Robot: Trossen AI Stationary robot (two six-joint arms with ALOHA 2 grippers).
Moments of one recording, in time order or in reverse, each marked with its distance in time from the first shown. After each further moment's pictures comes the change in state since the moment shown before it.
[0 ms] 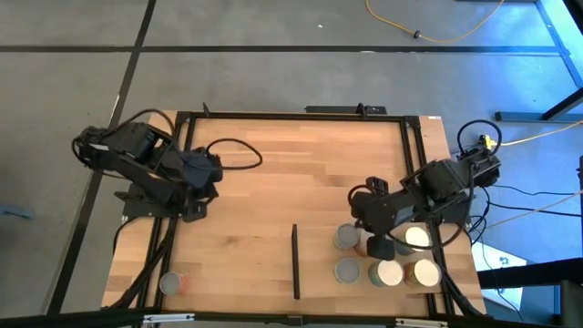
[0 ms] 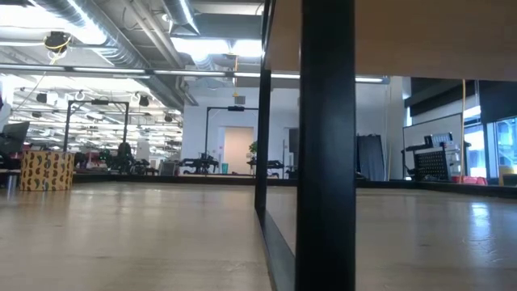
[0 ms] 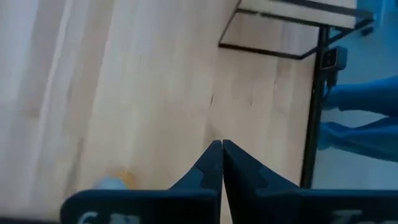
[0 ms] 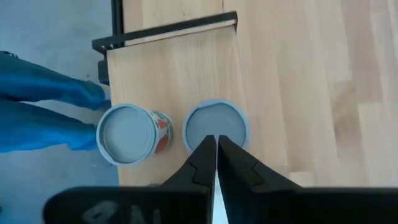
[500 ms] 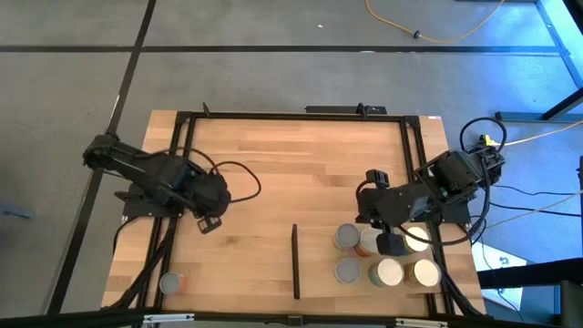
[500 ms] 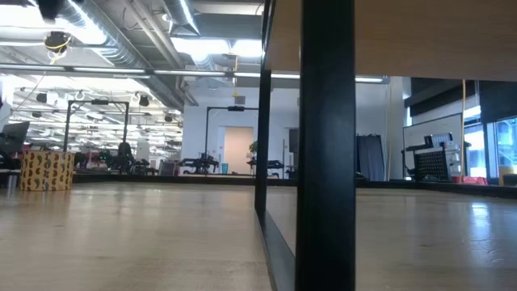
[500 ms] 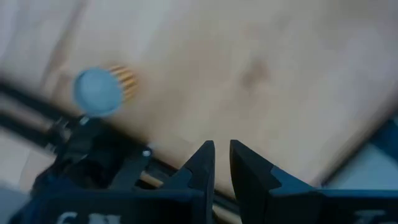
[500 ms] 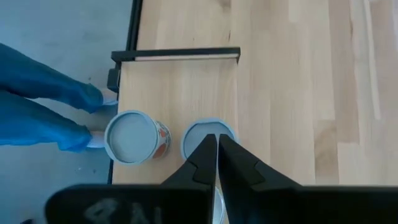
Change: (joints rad) left arm -0.038 -0.009 -0.406 0.000 0.061 -0.426; right arm 0.000 0.000 0.111 -0.015 0.032 -0.162
